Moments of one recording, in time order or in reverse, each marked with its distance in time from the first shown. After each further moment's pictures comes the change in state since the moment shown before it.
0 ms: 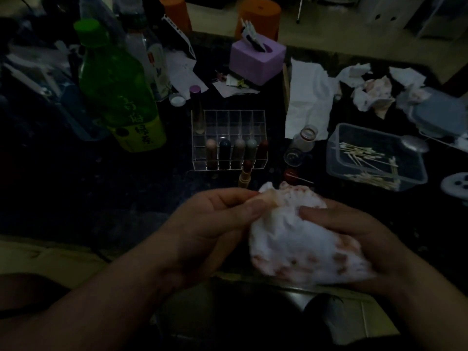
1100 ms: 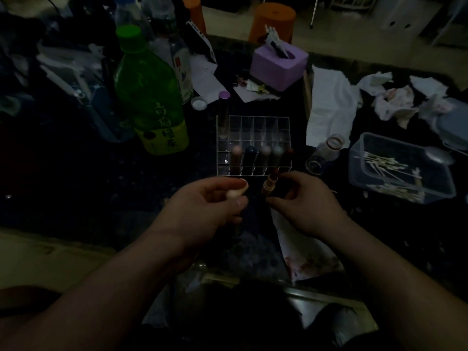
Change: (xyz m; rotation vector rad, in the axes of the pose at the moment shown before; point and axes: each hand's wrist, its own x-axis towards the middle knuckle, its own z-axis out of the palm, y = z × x) left_hand 0.000 0.015 -0.049 0.335 0.477 0.122; right_hand 0.103 -0.001 0.012 -1.258 0.674 -0.319
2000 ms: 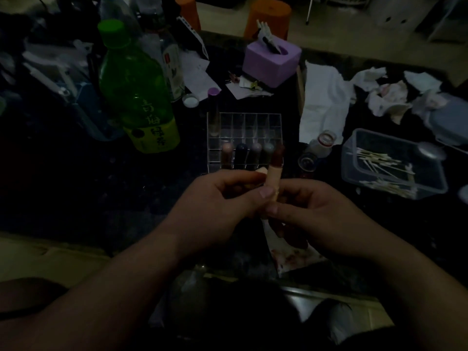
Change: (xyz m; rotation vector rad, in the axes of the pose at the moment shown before) left_hand 0.000 0.011 0.023 0.234 -0.173 0.190; right_hand -0.040 -0.016 -0.038 0.694 -0.493 -0.110
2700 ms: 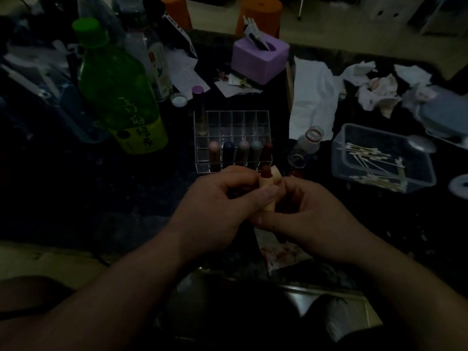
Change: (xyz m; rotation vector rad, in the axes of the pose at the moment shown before) left_hand 0.008 0.001 0.022 0.029 -0.031 0.112; right_hand -0.010 0.004 -0.001 -0.086 0.169 0.015
